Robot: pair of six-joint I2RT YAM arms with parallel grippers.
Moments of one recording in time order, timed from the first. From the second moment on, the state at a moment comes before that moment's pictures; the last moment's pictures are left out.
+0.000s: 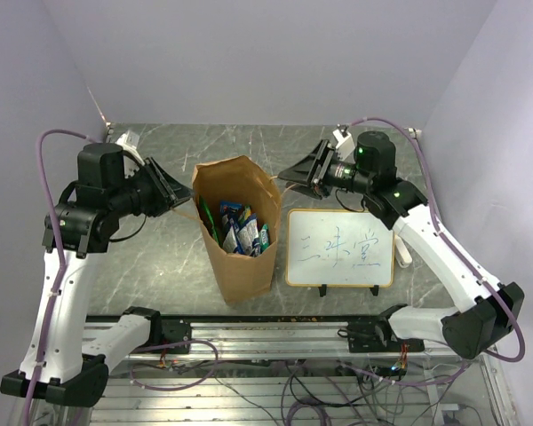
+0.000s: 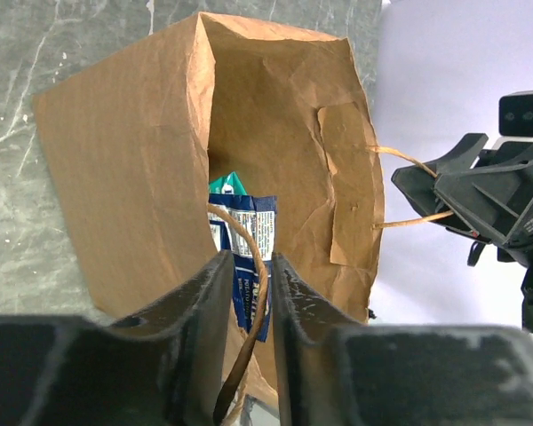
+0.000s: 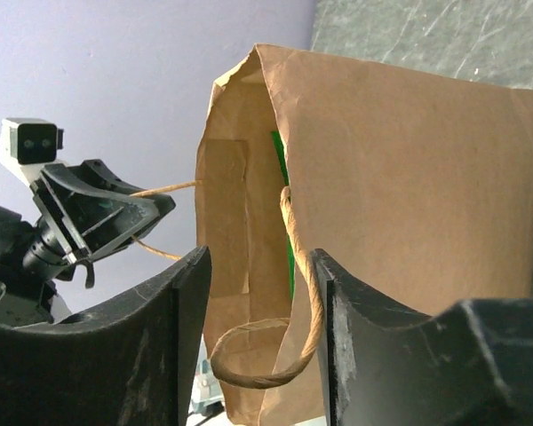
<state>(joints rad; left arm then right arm) -0.19 0.98 1.44 -1.02 0.34 -0.79 0.49 1.25 1.23 -0.30 -0.53 1.06</state>
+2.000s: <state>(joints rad) -0.05 1.21 1.63 -0.91 0.44 -0.56 0.96 1.66 1.51 -0.44 -0.44 0.70</state>
